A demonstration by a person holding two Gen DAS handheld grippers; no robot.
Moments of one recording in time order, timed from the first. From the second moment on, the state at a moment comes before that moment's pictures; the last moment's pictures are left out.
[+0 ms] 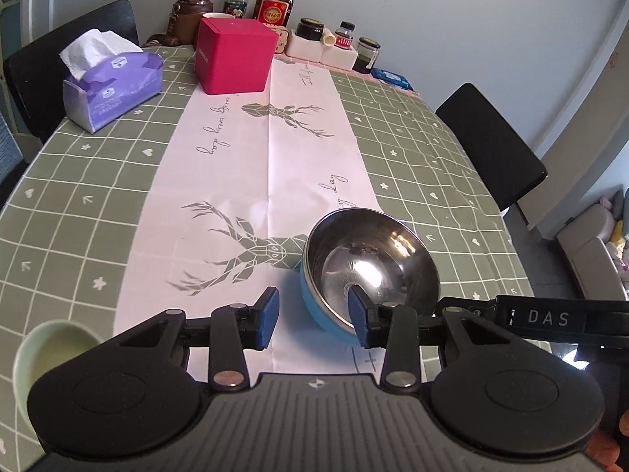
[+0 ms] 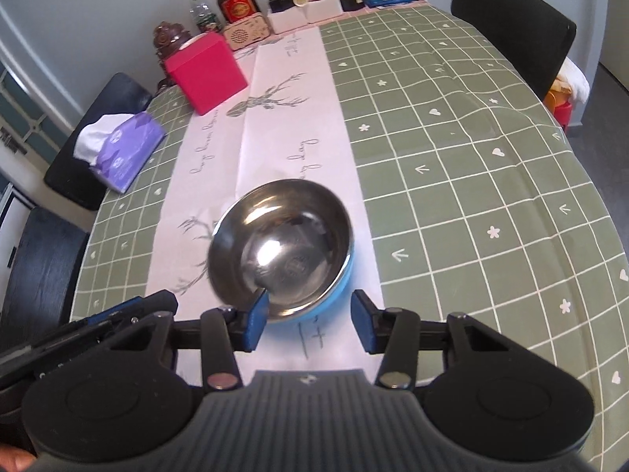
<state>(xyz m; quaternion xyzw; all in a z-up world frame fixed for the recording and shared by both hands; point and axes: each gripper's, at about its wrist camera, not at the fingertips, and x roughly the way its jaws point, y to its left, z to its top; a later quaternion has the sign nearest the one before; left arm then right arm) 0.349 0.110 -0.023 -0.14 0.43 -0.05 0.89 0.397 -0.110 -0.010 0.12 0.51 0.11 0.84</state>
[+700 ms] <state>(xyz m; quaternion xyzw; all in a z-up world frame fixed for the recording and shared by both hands) 0.392 0.098 -0.069 -0.14 0.47 -0.02 0.87 0.436 -0.105 -0.055 0.13 0.54 0.09 0.83</state>
